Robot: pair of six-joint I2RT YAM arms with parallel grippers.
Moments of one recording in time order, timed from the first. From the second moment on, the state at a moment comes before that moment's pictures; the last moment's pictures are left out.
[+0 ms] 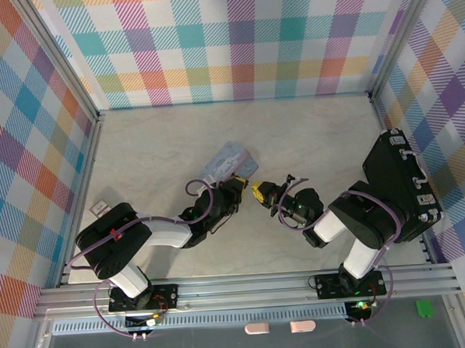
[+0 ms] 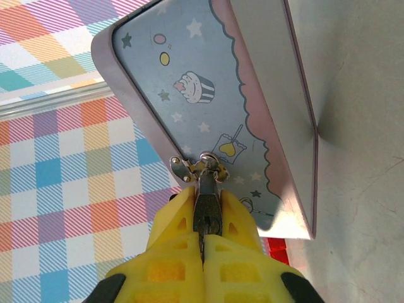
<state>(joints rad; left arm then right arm) -0.89 1.62 0.56 0.83 -0.22 -1.70 0.63 1.70 0.26 1.41 -0.27 1.74</state>
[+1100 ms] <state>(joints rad) -0.88 1.65 0.60 0.84 -0.26 -1.71 0.48 1.77 0.38 1.36 -0.56 1.43</state>
